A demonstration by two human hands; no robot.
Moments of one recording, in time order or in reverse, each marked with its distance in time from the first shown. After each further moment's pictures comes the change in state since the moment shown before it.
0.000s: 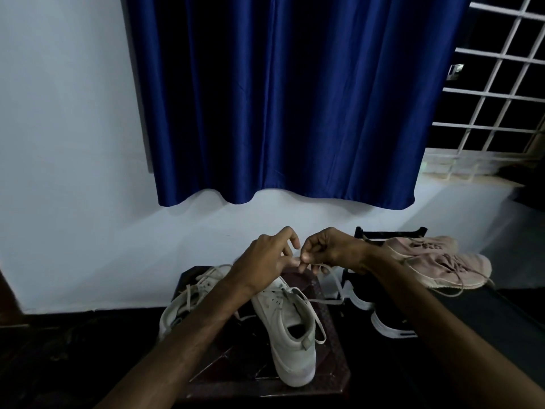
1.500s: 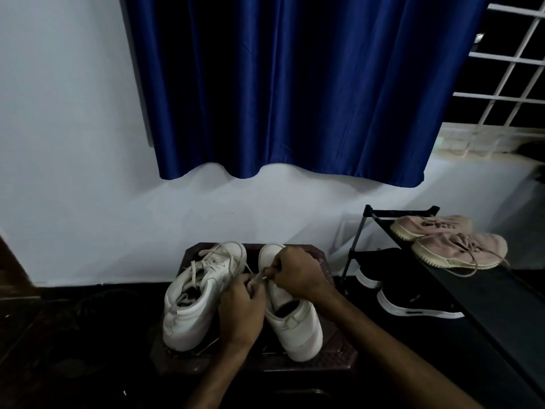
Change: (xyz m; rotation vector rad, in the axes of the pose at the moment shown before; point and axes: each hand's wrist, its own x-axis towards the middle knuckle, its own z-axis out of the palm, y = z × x) left_hand -0.090 -0.041 0.068 -0.185 0.503 -0.562; right_hand 0.050 0.040 0.121 -0.671 0.432 0.169
